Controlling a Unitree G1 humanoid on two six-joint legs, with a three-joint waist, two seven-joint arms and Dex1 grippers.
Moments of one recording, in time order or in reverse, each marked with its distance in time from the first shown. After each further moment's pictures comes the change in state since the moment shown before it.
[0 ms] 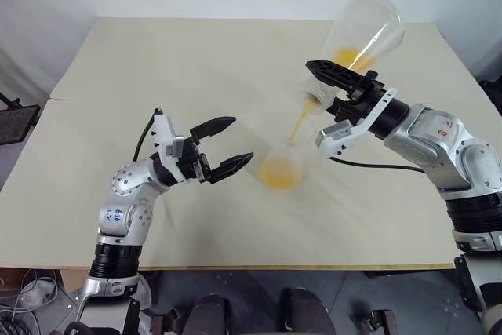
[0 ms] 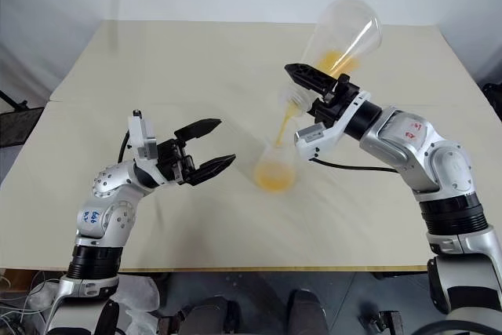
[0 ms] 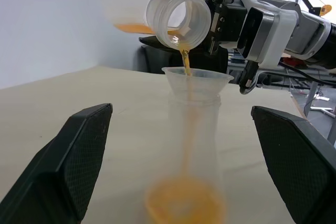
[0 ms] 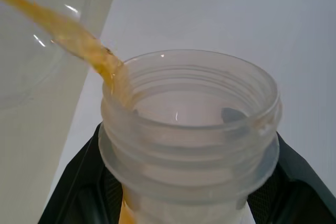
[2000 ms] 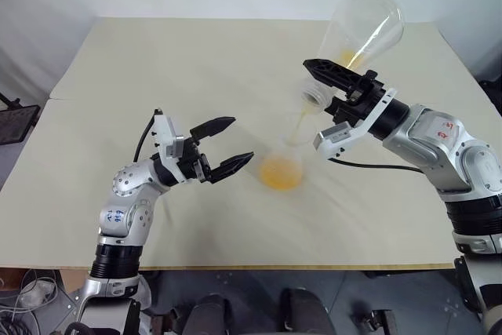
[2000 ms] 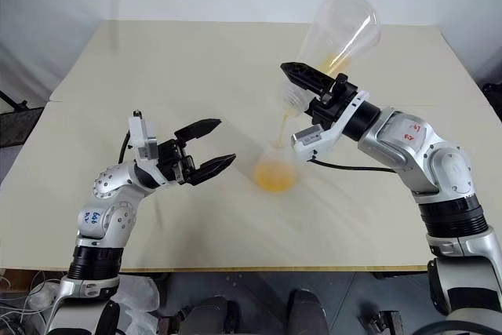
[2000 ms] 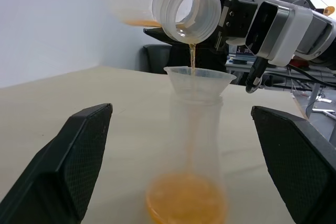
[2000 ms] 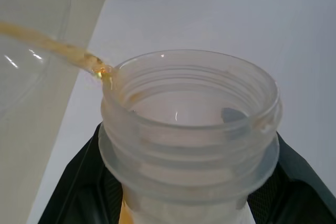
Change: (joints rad) left arm 0.003 -0.004 -0.001 0.000 0.000 0.000 0.010; right arm 0.009 0.000 0.001 -0.047 0.000 0.006 -0.006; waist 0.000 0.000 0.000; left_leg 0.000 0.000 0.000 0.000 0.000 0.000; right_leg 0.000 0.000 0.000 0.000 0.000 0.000
